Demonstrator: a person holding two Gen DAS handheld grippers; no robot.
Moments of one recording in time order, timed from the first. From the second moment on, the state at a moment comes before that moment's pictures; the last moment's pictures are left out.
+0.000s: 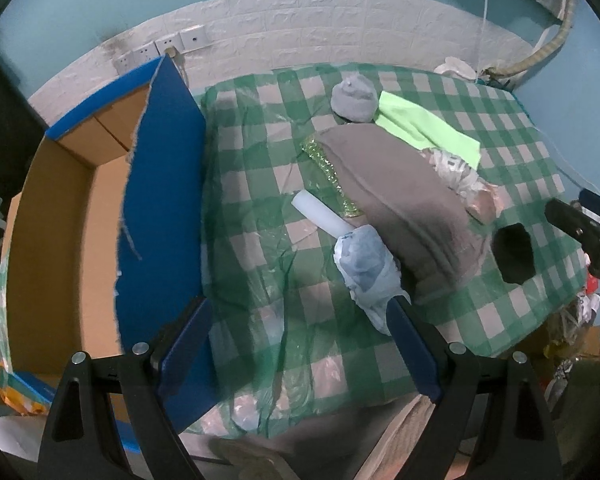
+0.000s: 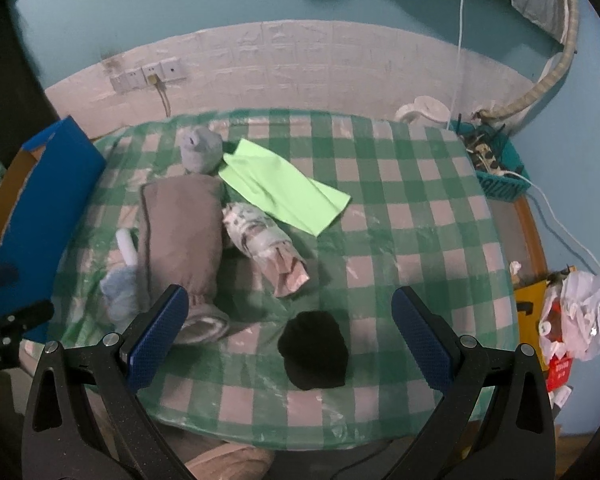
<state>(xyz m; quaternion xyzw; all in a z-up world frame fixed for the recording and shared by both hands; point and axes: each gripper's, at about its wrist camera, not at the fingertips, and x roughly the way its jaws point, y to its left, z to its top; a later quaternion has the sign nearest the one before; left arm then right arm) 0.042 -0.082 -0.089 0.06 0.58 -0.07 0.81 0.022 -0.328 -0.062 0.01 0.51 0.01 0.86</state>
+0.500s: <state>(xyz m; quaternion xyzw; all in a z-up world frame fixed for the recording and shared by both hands) 0.061 -0.093 -0.125 0.03 0.60 -0.06 0.80 0.031 -0.345 -0.128 0.00 0.57 0.00 0.82</state>
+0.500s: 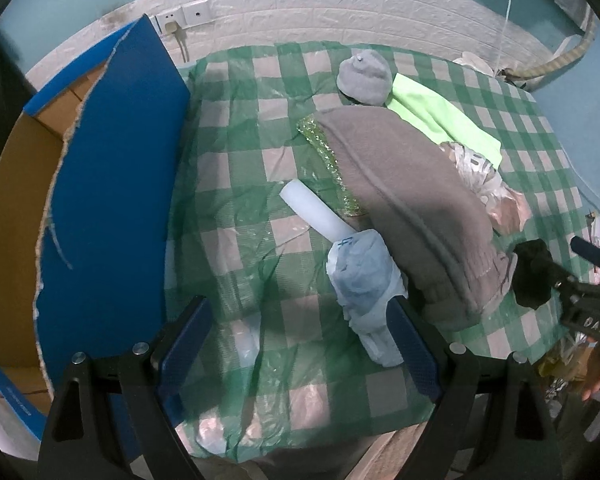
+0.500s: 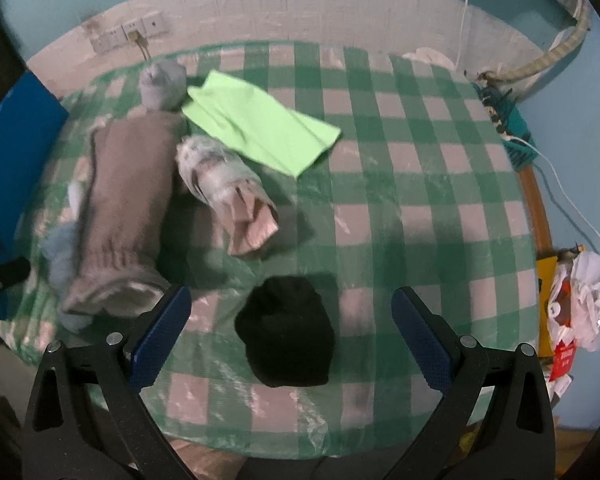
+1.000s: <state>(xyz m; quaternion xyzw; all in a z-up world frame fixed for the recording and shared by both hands) 0.069 -0.110 -0.145 0.04 0.62 -0.06 0.79 0.028 -0.337 -0.169 -0.03 0.60 0.03 0.80</state>
